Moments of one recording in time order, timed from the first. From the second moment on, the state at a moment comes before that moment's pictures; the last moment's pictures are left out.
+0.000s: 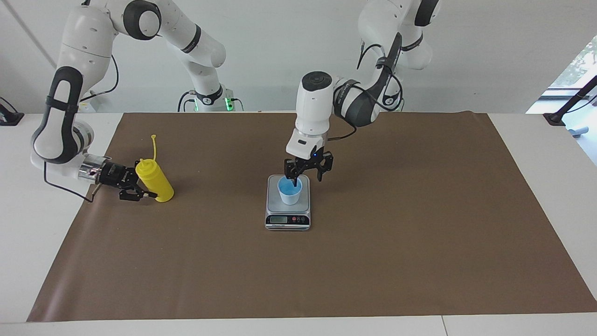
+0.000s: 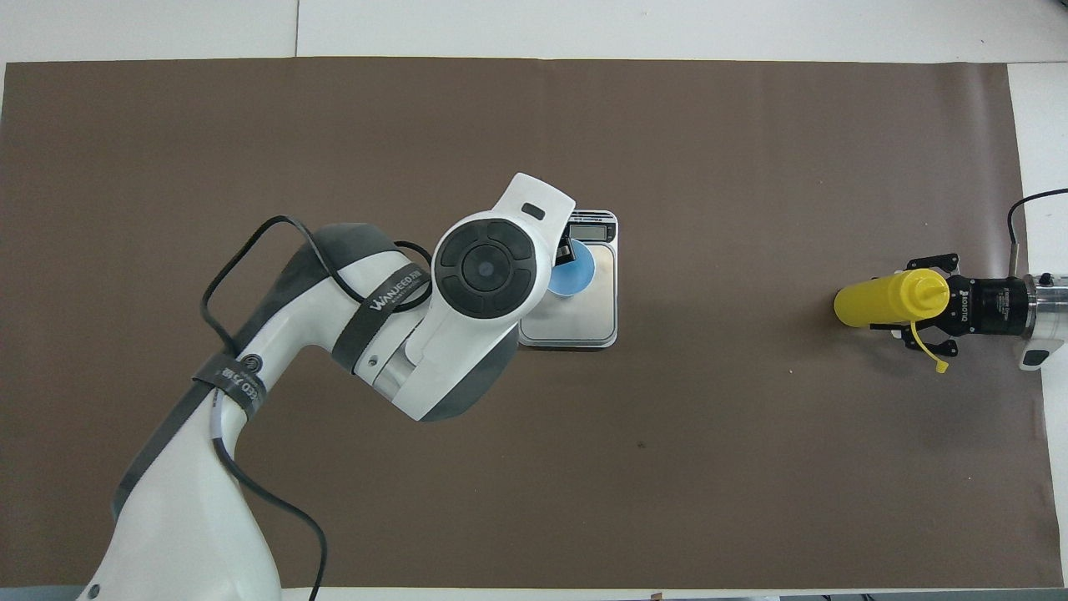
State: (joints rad) left arm -0.63 0.30 -0.07 -1.70 0.13 2.17 -0.98; right arm -0.50 0.50 -0.07 -1.91 0.97 1.61 0.60
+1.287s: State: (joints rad) left arm -0.09 -0.04 -0.05 -1.78 0.02 1.79 -0.10; right arm -0.04 0.26 -0.05 -1.87 0.67 1.94 1.21
